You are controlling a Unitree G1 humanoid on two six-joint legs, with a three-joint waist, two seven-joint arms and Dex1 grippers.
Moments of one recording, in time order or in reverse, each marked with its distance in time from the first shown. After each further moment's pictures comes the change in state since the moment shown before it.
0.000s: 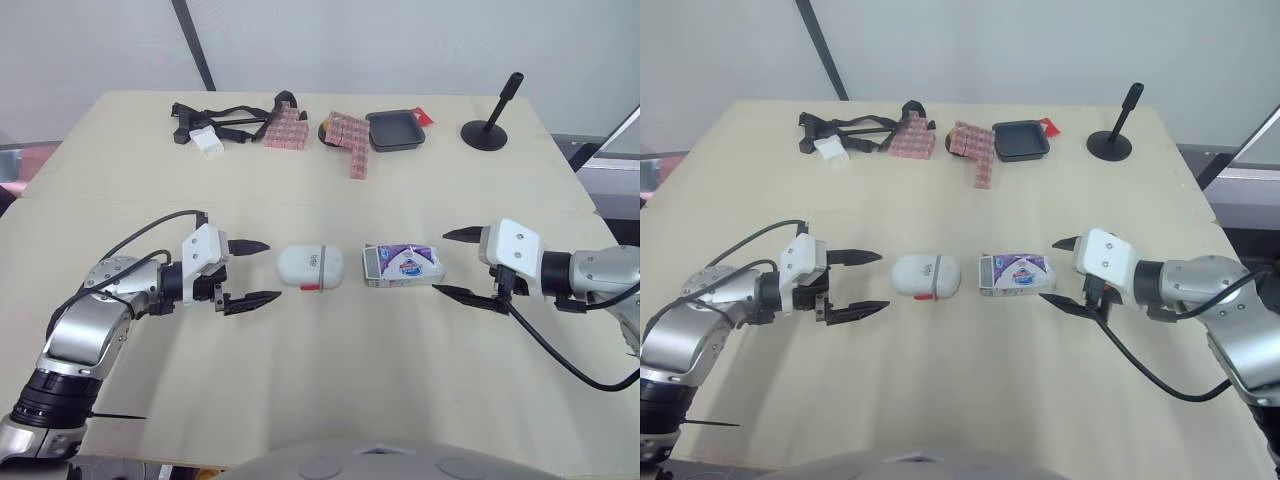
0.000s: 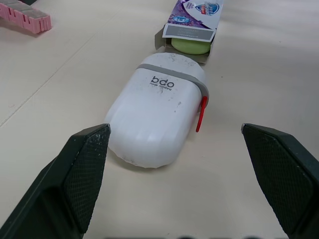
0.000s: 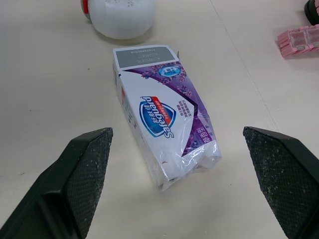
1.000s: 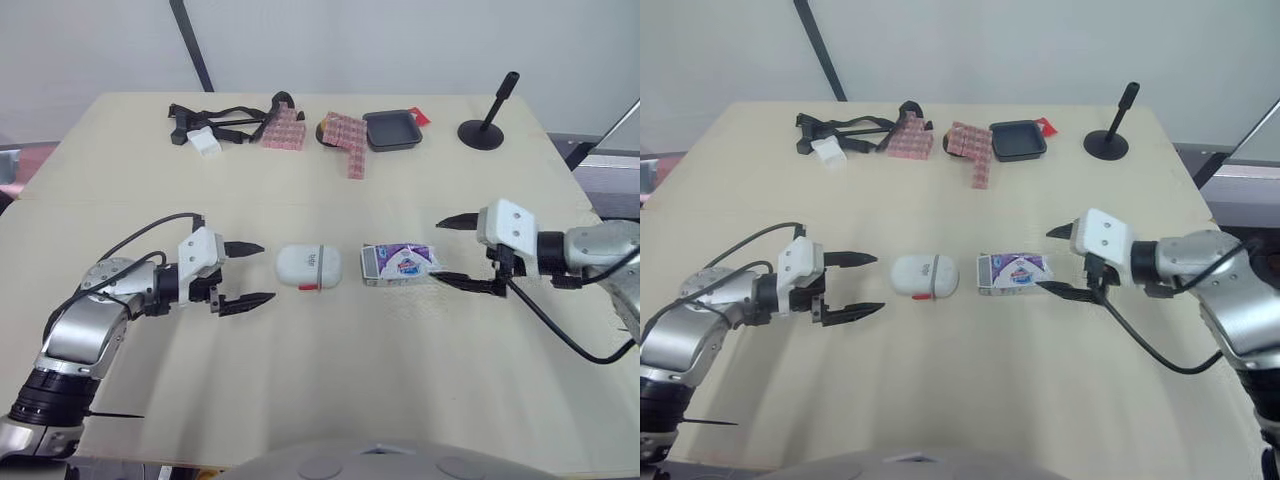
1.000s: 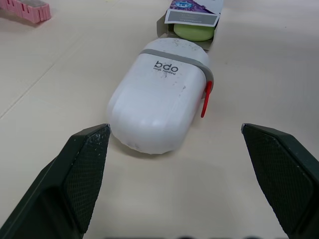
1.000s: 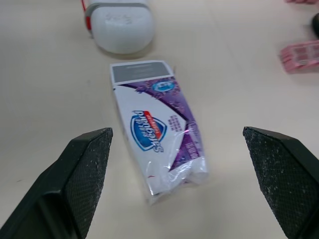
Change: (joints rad) left arm 0.000 0.009 -0.005 0.056 0.029 -0.064 -0.012; right arm -0.205 0.003 0.116 0.180 0.031 -0.026 0.143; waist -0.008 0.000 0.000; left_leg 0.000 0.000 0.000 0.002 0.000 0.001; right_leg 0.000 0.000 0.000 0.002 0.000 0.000
